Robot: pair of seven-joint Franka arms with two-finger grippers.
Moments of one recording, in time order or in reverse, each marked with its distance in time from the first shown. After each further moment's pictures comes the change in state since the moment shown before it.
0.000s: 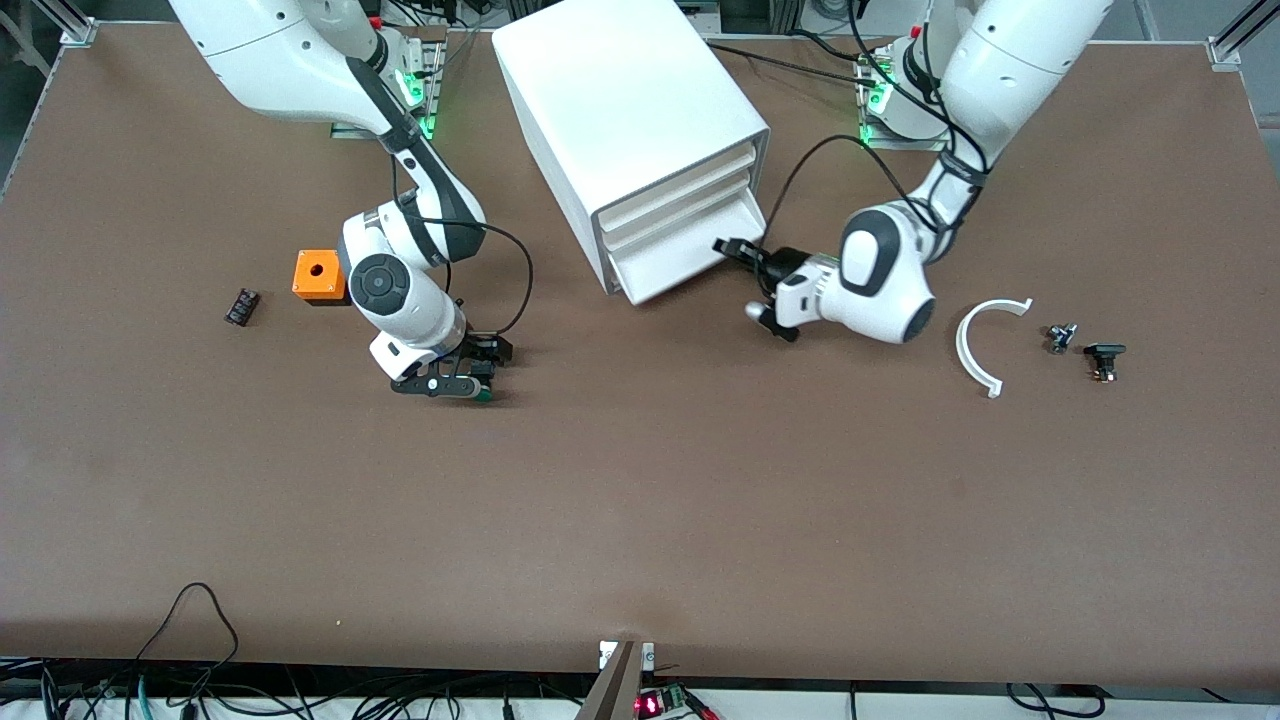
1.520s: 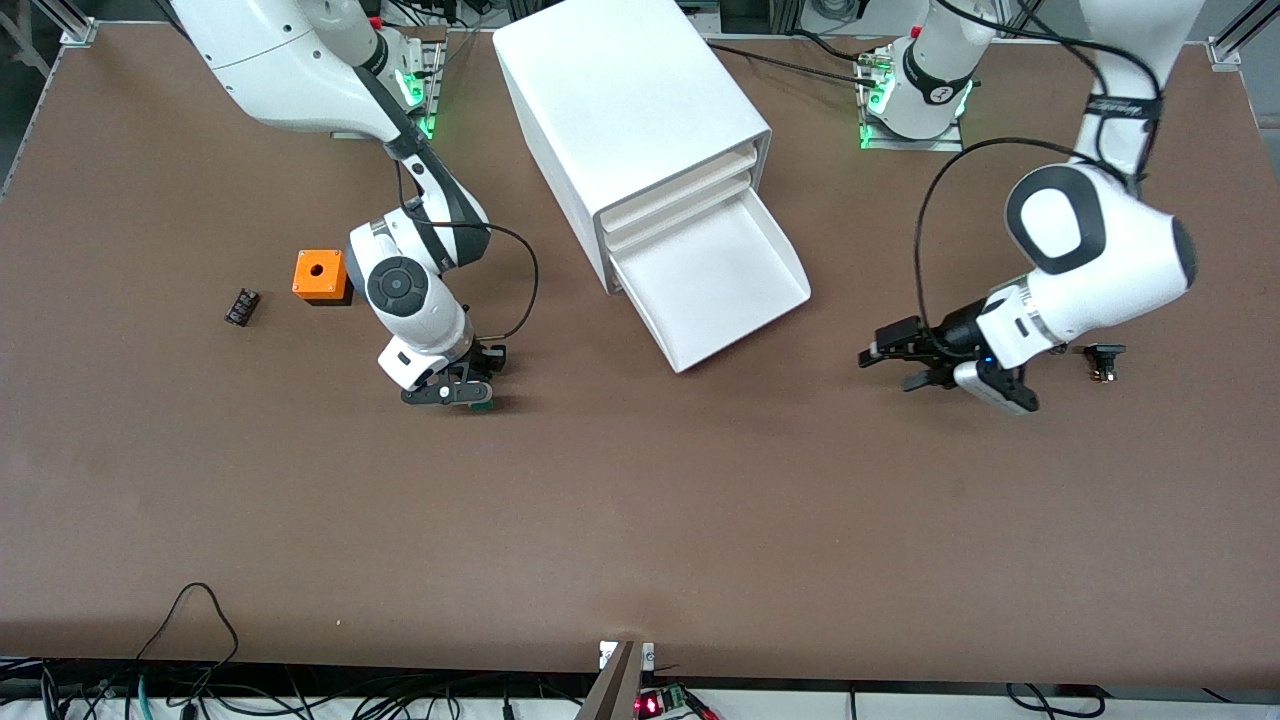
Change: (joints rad) left arm 0.078 -0.322 0.179 0.041 0.299 0.340 -0.015; right arm 0.003 0.032 0.007 0.064 -0.134 0.018 -0.002
